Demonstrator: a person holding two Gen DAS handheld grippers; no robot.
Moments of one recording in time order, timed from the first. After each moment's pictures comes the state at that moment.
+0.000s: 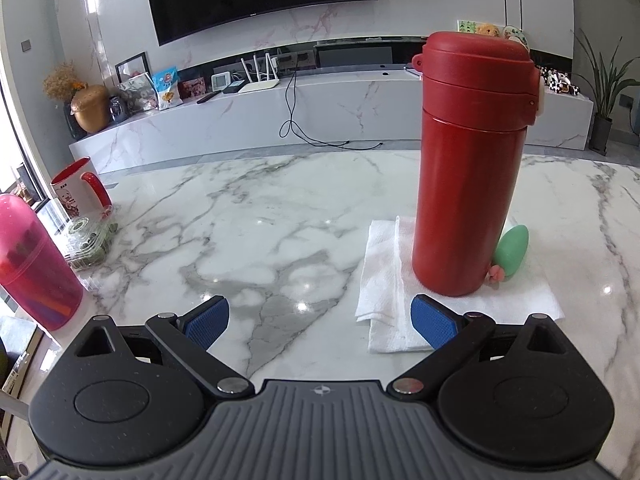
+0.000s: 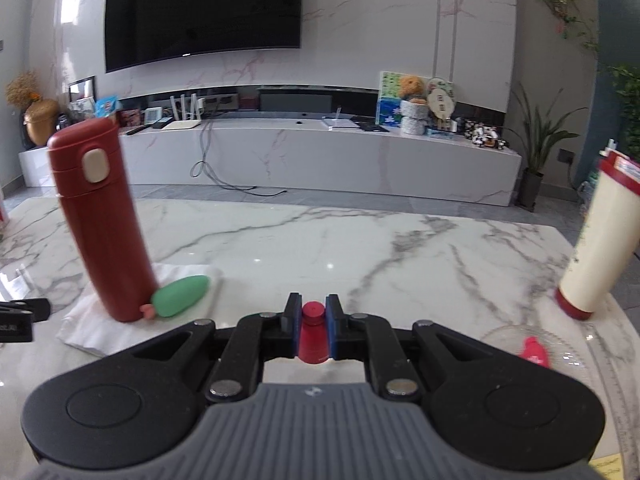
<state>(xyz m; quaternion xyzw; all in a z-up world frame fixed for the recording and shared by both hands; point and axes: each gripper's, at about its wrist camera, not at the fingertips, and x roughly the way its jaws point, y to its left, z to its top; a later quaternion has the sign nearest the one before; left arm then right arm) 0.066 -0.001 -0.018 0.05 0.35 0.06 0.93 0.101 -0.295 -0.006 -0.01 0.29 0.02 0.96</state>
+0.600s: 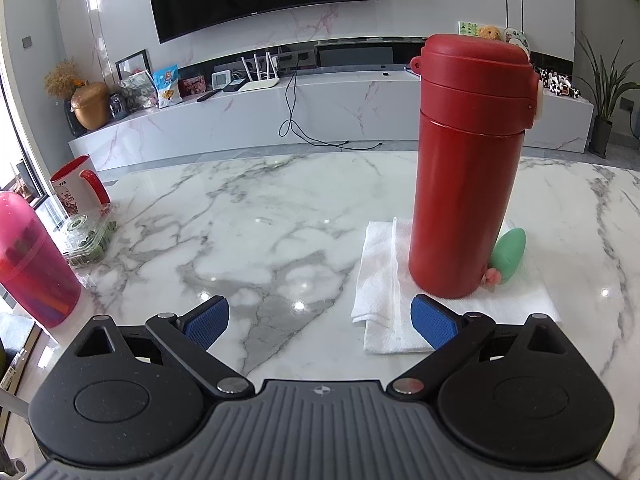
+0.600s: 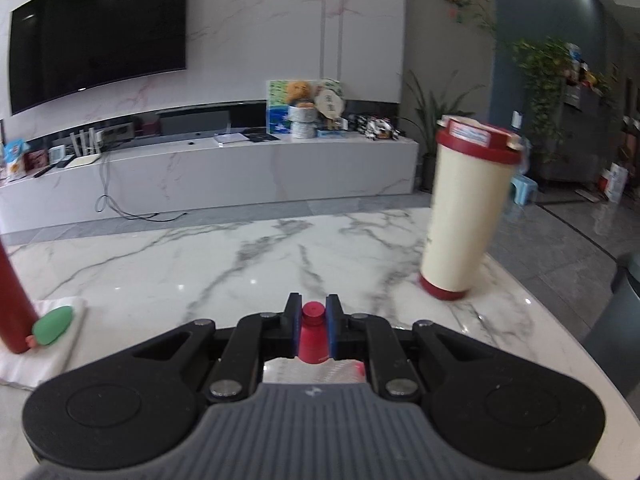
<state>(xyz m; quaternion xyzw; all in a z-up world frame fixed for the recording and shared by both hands) 0.067 -0.002 -0.018 0.04 0.35 0.06 0.93 0.081 -0.396 0.001 0.04 0.28 -0.12 0.95</state>
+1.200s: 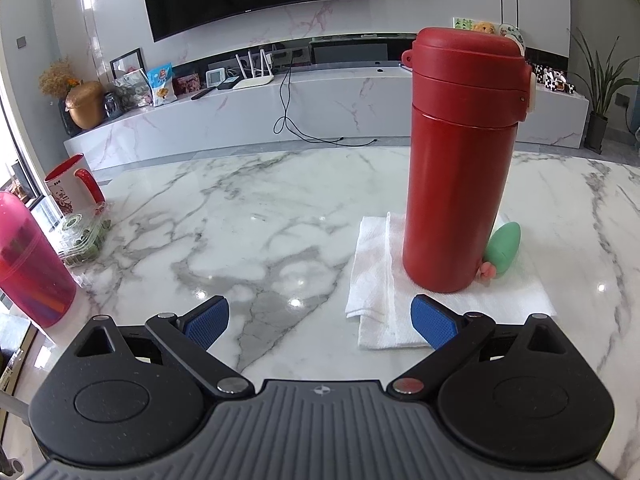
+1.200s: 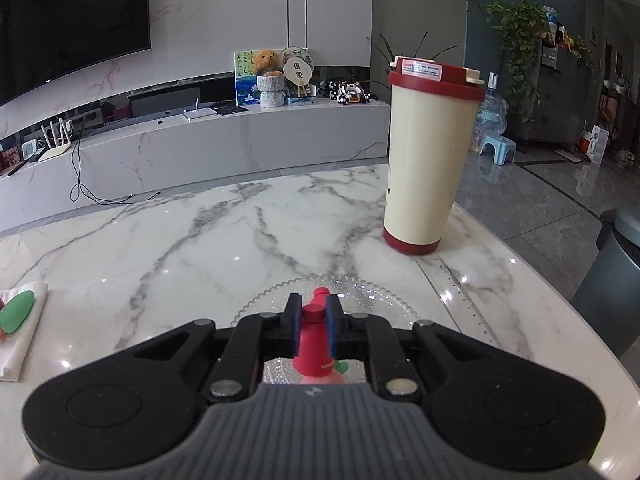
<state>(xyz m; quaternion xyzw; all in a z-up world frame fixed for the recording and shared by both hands) 0.066 -0.004 -0.019 0.04 0.36 0.05 0.93 0.080 -0.419 -0.021 0.06 0.32 -0.15 0.93</state>
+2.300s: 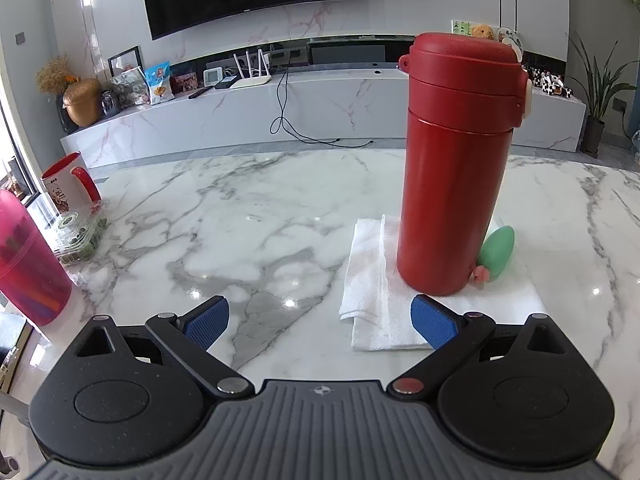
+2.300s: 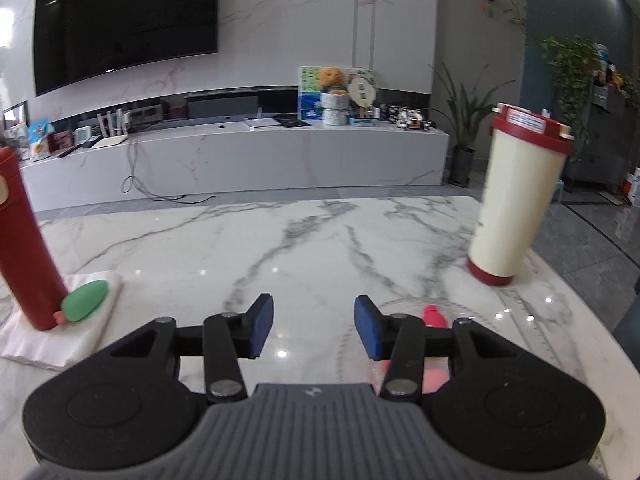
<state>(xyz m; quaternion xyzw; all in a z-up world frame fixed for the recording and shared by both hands) 0.065 -0.005 -0.016 0.04 0.36 0.05 0.93 0.084 -0.347 -0.009 0.02 0.29 -0.06 0.95</state>
